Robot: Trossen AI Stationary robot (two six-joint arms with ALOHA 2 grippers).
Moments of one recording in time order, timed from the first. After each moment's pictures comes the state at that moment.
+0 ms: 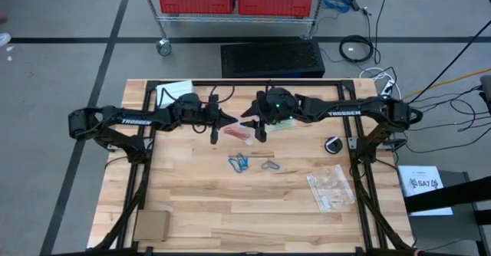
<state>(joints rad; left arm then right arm) 0.36 1.31 0.58 0.51 0.34 0.09 -0.24 1.61 1.12 0.04 -0.18 0.00</state>
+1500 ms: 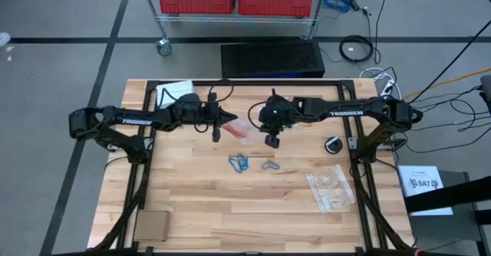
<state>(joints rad) 0.36 1.31 0.58 0.51 0.25 0.08 -0.23 1.60 1.12 -0.40 -0.12 0.02</state>
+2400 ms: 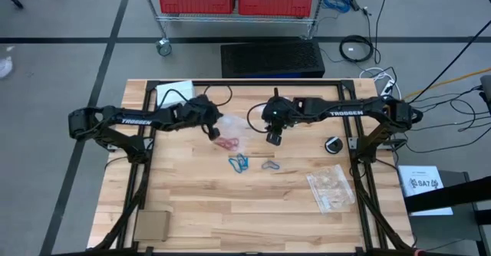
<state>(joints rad) 0.36 1.31 0.58 0.16 -0.06 0.12 -0.23 1.60 1.12 -0.50 0.05 0.04</state>
